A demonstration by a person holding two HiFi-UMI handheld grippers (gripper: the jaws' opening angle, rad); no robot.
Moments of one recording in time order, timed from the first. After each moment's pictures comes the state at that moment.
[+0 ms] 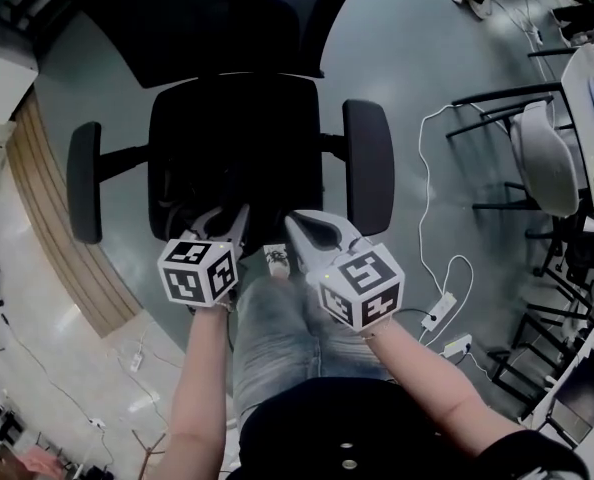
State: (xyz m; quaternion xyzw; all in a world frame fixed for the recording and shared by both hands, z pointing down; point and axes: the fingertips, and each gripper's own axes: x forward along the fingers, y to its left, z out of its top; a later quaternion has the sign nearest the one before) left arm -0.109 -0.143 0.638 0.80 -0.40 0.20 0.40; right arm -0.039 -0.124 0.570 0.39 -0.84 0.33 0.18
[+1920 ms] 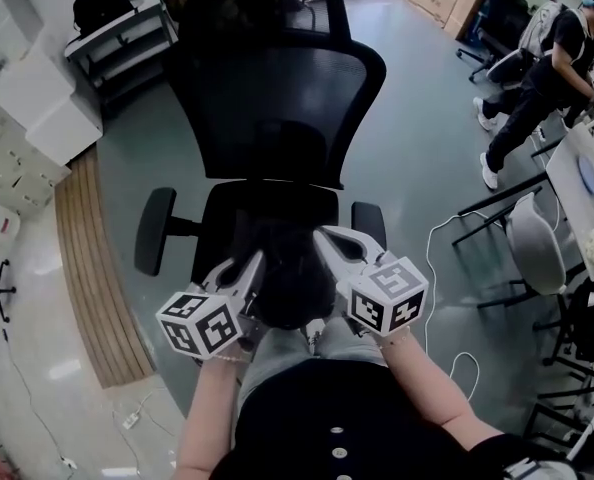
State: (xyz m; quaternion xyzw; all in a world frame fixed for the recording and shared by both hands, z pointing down) left arm -0.125 -0.130 0.419 0.82 -0.45 0.00 0.35; right arm -0.028 -0.162 0.391 0.37 -0.91 0.19 0.08
